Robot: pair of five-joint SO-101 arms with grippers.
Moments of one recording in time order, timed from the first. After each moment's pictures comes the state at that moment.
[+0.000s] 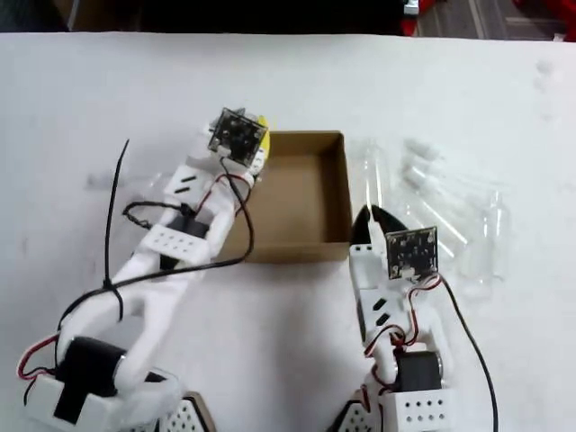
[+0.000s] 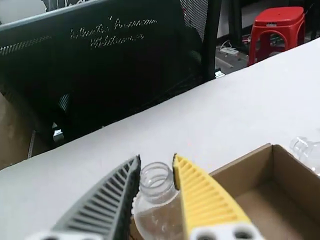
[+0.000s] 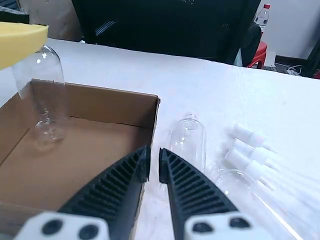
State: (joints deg) left arm 11.3 -10.7 51.2 -17.4 -10.3; right arm -7.6 -103.2 96.4 31.0 7.4
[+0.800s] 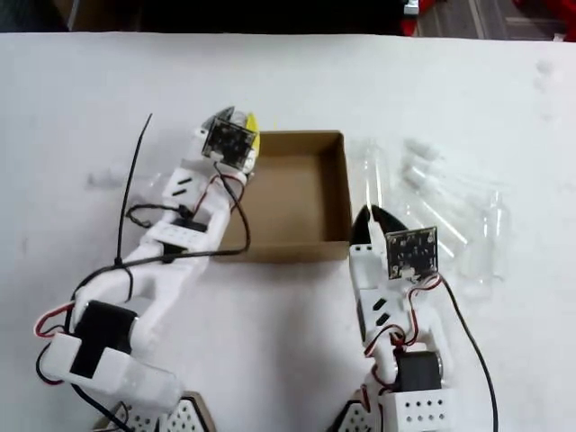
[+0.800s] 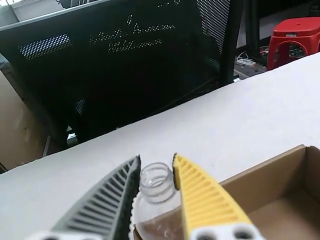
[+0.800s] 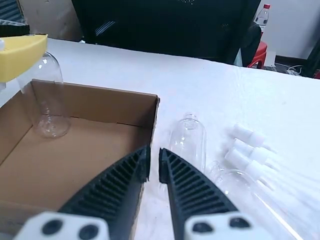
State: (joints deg) left arm 8.4 1.9 50.6 -32.1 -10.5; right arm -7.6 -103.2 96.4 31.0 7.4
